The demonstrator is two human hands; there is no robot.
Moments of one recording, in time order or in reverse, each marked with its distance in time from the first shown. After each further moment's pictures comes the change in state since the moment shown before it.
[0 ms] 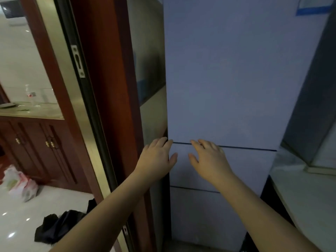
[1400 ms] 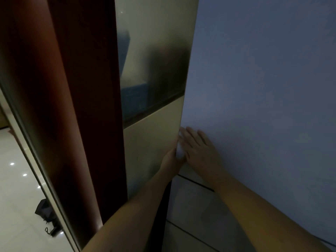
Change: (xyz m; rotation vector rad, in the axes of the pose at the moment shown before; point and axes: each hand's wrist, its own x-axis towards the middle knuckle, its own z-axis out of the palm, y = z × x) left_hand 0.249 -0.069 0.178 -0.430 0.184 -0.375; right_hand 0.305 0.067 0.131 -0.277 0.339 -0.692
